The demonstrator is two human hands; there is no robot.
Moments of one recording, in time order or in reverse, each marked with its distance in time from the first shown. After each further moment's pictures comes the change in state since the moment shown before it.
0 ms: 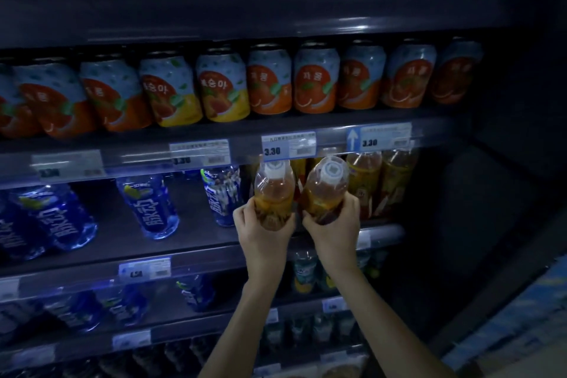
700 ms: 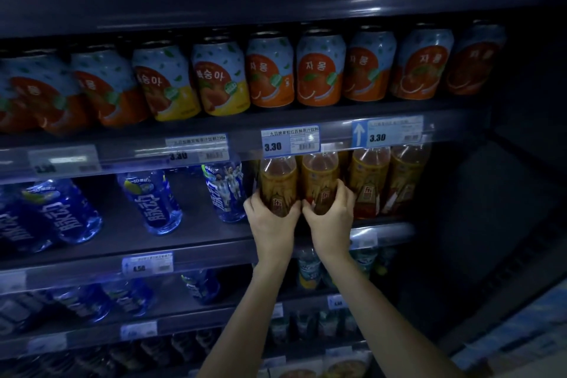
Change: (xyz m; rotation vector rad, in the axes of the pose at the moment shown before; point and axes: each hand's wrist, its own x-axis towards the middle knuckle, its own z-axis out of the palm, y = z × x) left_hand 0.015 -0.011 0.029 -0.021 -0.046 -0.216; right_hand 0.009 0.018 0.030 -0.143 0.017 0.035
